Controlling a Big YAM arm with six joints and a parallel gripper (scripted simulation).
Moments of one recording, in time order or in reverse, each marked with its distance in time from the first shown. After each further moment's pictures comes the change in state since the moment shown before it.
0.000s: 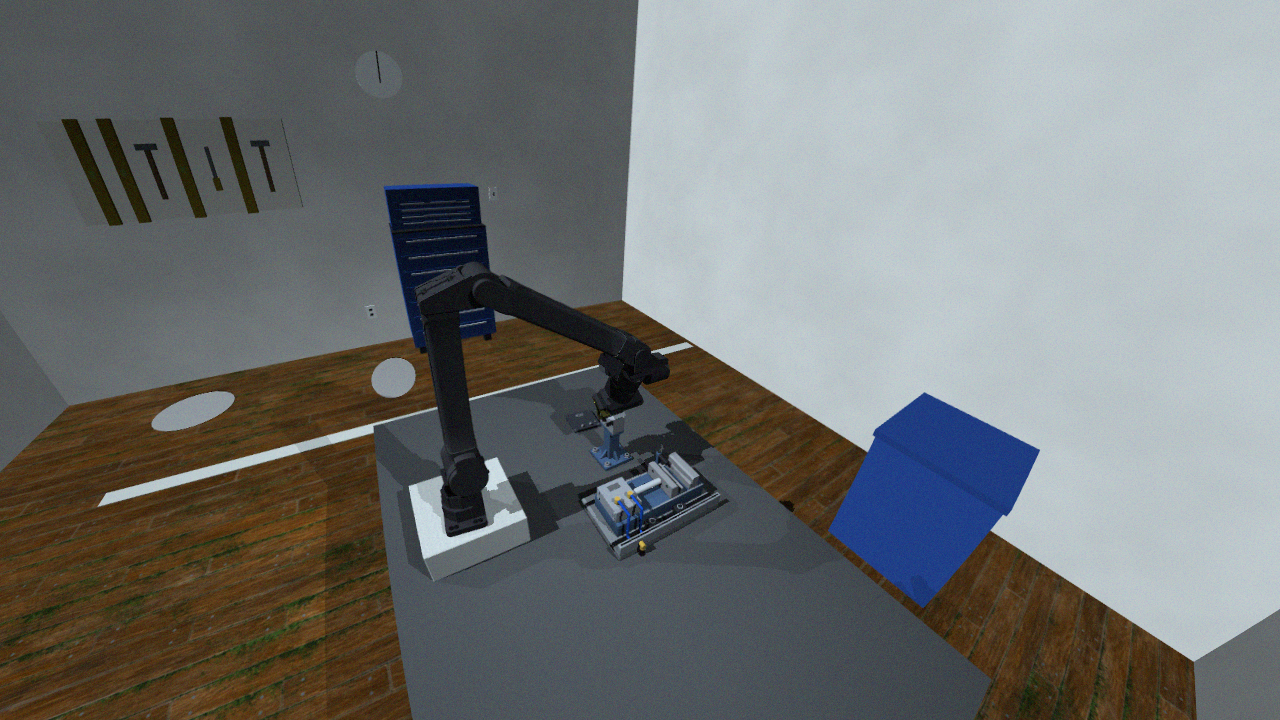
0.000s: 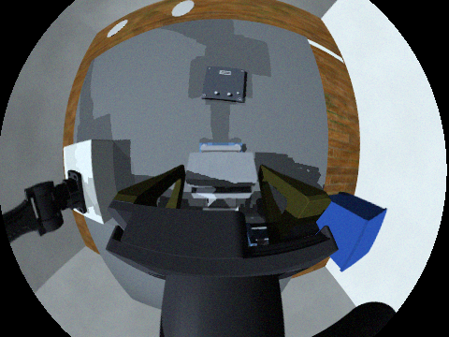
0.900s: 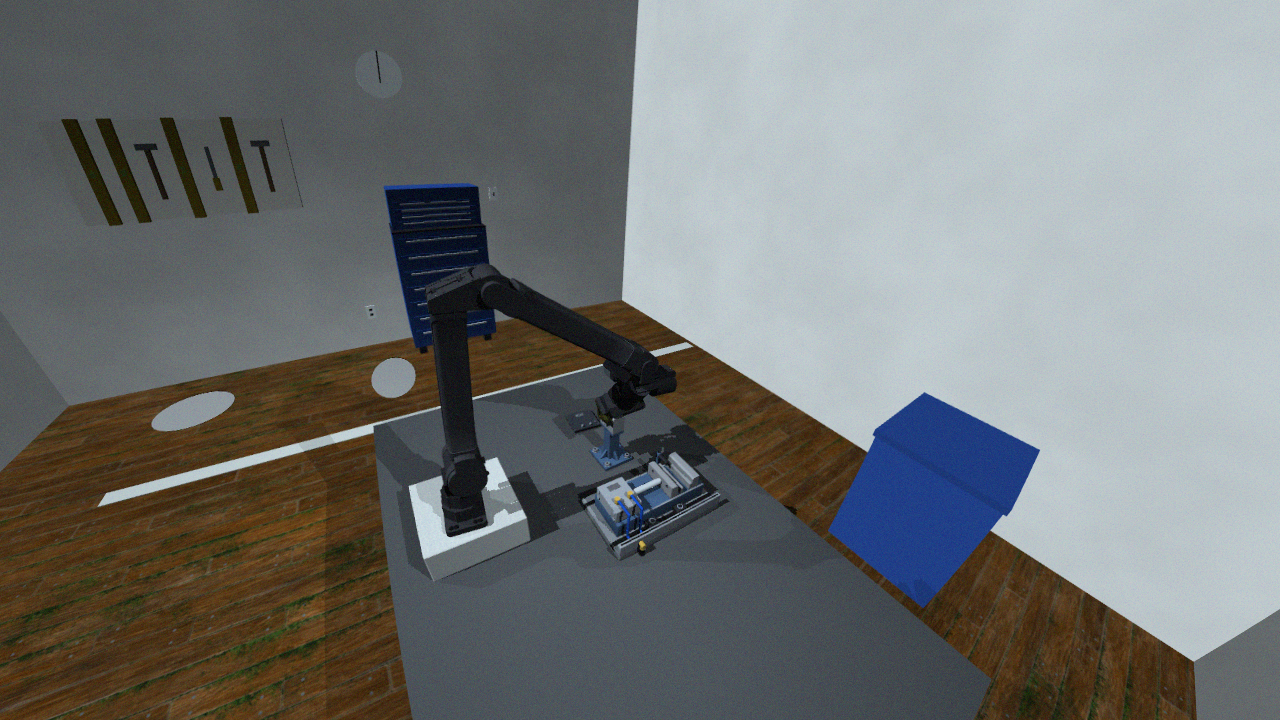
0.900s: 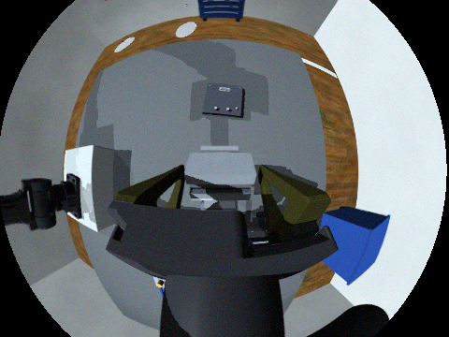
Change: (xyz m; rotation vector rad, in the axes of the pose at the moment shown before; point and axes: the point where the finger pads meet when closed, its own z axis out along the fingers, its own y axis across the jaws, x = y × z) arm 0.000 -0.001 0.000 0.002 -0.177 -0.006
